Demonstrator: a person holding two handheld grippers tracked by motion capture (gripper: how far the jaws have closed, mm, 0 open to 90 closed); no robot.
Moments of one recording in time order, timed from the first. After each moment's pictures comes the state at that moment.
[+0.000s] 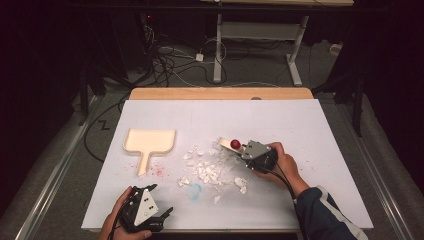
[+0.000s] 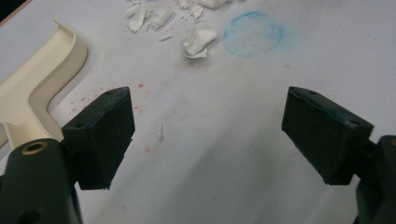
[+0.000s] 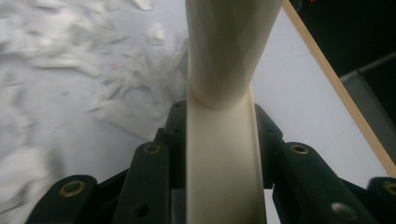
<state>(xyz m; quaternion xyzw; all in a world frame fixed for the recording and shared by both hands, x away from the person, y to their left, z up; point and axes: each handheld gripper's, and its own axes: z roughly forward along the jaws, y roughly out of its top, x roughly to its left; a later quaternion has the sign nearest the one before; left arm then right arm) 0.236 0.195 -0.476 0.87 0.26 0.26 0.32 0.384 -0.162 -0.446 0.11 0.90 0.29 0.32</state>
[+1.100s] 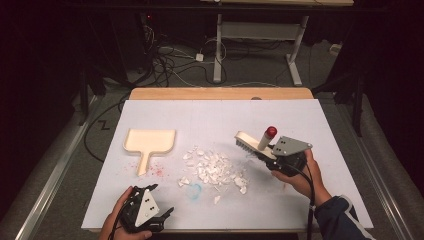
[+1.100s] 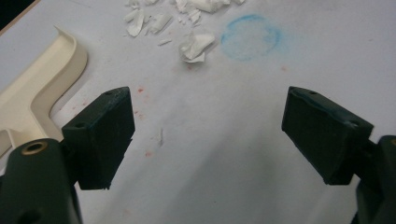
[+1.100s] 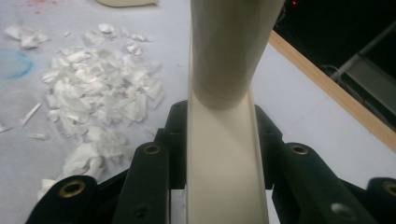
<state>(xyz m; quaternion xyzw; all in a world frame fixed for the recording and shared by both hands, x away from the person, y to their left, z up) 0.234 0.192 -0.474 0.87 0.25 0.27 0.32 0.362 -0.218 -0.403 0.21 0.86 0.38 0.28</state>
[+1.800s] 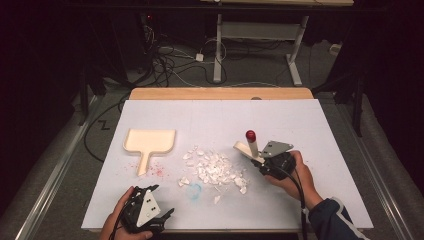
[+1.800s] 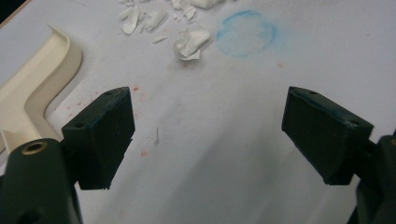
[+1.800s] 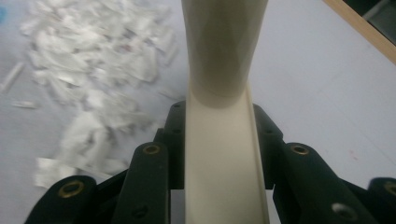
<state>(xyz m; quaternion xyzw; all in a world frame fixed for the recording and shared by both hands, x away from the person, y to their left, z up) 0.234 0.191 -0.474 0.88 0.25 0.26 0.32 0.364 -0.192 -0.429 0.24 0.89 0.30 0.24</state>
